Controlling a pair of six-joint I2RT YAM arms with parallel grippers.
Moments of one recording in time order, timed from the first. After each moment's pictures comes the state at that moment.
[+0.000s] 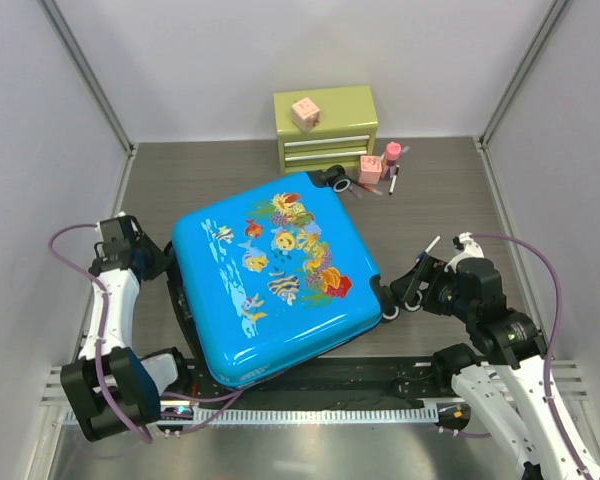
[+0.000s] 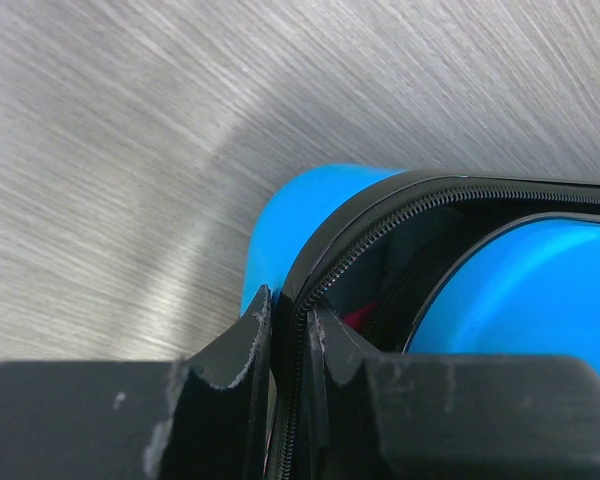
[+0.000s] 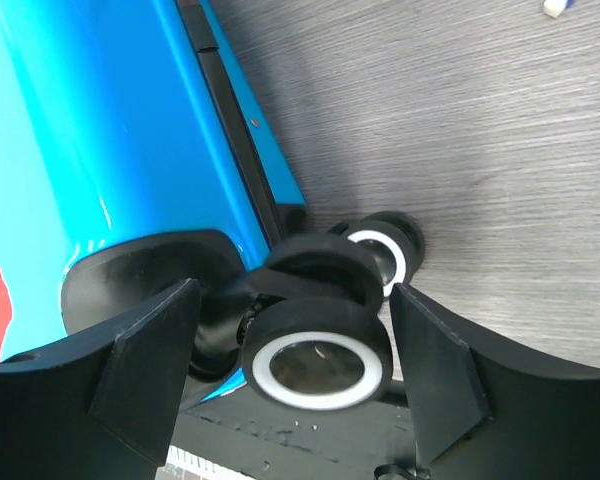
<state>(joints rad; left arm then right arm) 0.30 1.09 0.75 -0.58 0.14 -0.46 0.31 0.46 0.70 -0.88 -0.10 0.64</state>
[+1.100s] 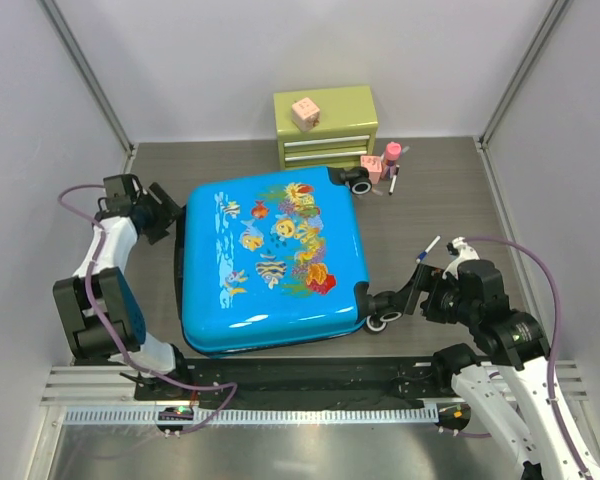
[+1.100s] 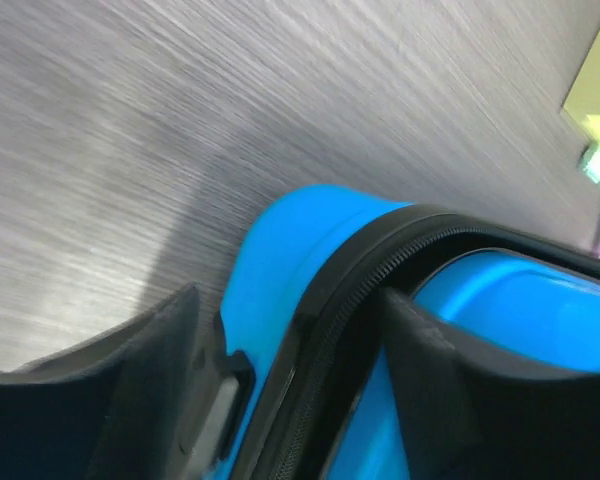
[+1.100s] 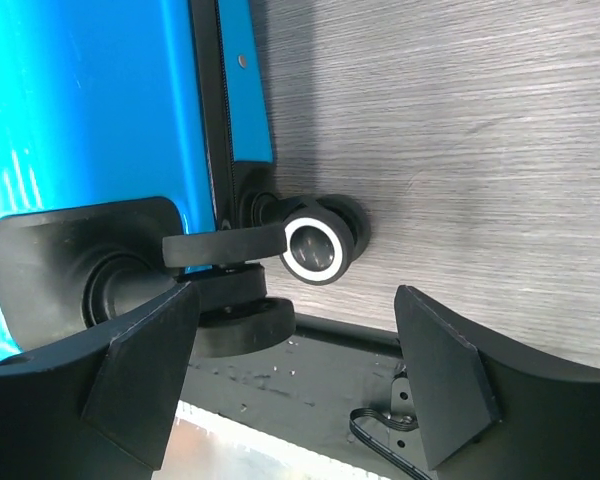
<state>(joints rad) 0.26 1.54 1.07 -0.41 0.28 -0.53 0.31 0.47 0.74 -1.01 -0.17 0.56</state>
